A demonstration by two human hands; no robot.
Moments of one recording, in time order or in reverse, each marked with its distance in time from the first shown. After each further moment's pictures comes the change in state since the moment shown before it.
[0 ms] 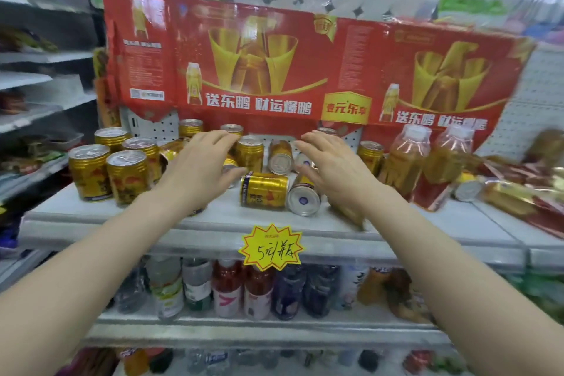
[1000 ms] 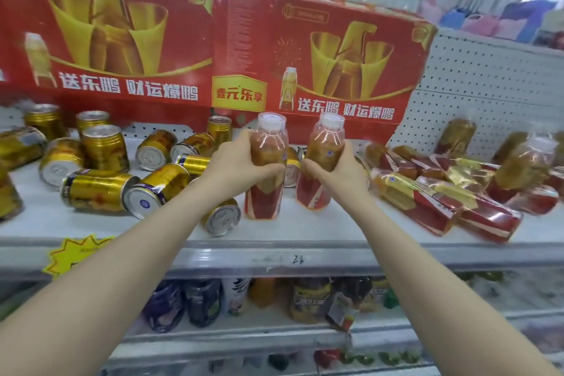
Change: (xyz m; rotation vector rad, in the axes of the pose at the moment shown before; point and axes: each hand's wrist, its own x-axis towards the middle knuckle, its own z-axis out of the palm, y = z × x) left_hand 0.122 0.264 0.111 -0.554 -0.156 -0.222; right_hand -0.132 0.229 -0.003 0.611 0.202 0.788
